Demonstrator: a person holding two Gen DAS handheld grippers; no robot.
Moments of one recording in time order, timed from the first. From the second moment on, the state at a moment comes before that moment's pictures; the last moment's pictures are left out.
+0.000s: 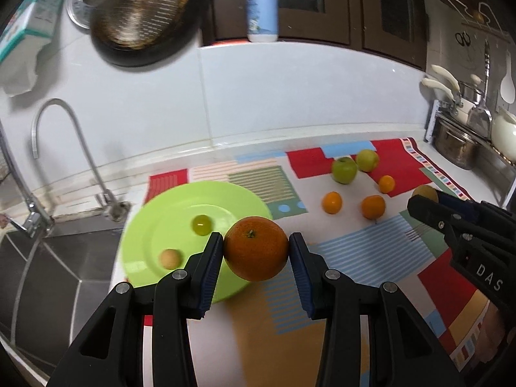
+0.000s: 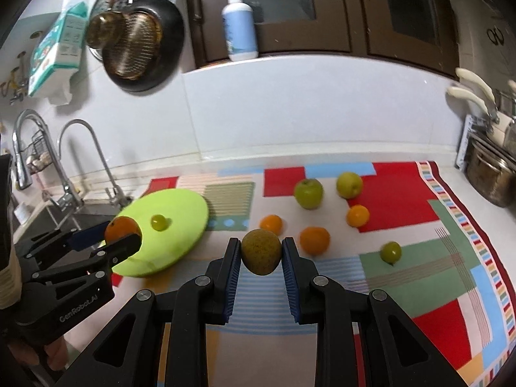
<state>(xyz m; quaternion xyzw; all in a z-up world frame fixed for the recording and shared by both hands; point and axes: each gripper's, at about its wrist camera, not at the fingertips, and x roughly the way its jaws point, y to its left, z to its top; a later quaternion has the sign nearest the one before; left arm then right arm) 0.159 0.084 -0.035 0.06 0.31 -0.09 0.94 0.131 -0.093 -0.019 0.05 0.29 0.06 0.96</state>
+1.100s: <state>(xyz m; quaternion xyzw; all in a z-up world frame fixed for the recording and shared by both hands) 0.236 0.176 -0.051 0.05 0.32 -0.01 0.95 0.244 0.028 -0.024 0.03 0.28 0.19 0.94</state>
